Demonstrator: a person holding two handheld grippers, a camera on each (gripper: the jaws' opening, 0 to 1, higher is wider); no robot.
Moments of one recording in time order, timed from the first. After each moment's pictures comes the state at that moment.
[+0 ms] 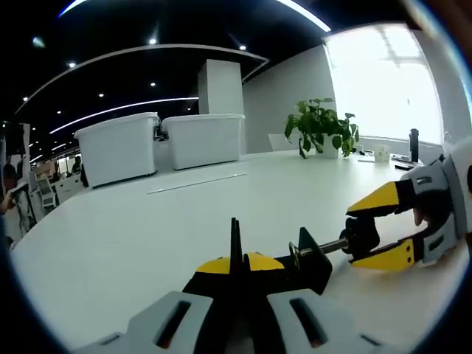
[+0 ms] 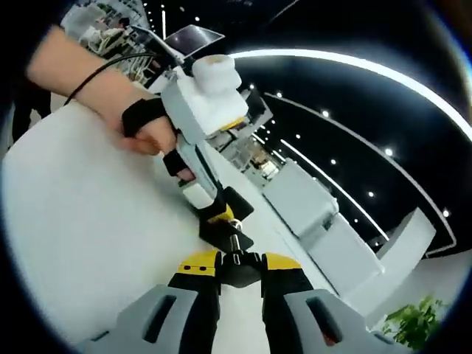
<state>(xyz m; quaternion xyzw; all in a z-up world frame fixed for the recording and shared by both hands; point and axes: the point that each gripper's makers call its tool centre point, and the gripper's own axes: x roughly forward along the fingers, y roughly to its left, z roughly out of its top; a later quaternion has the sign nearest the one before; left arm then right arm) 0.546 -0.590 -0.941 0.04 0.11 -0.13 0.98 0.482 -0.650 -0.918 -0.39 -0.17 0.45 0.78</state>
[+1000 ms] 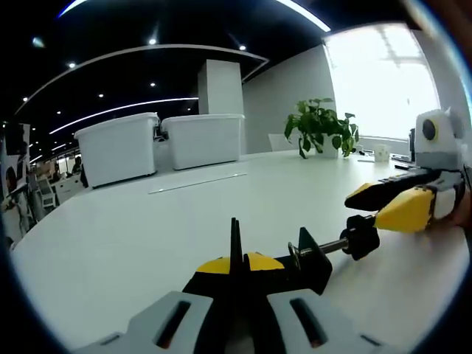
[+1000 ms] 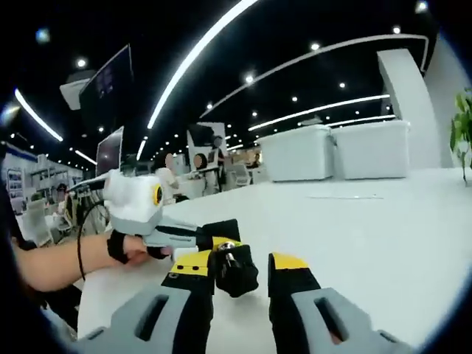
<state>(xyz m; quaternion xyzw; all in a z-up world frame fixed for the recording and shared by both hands) 0.546 -0.590 -0.941 0.04 0.11 -0.13 0.98 0.506 -0.675 -0.904 0.05 0.07 0.52 0.85</state>
